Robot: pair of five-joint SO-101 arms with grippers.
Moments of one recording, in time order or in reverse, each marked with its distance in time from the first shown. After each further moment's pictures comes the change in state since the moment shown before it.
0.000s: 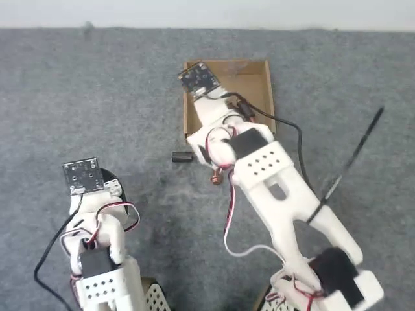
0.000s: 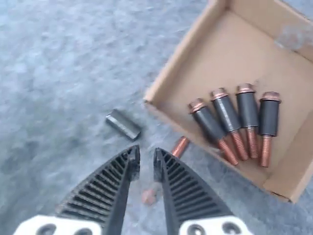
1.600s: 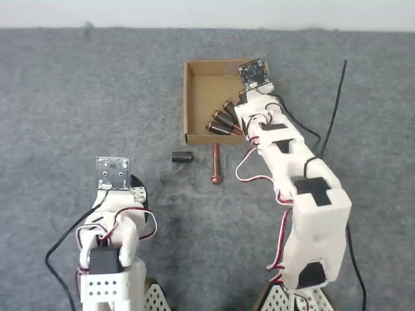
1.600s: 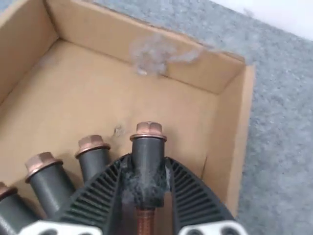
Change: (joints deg) left arm 12.7 0.0 0.0 7.2 -0.7; right arm 22.0 41.1 -4.7 -51.2 7.6
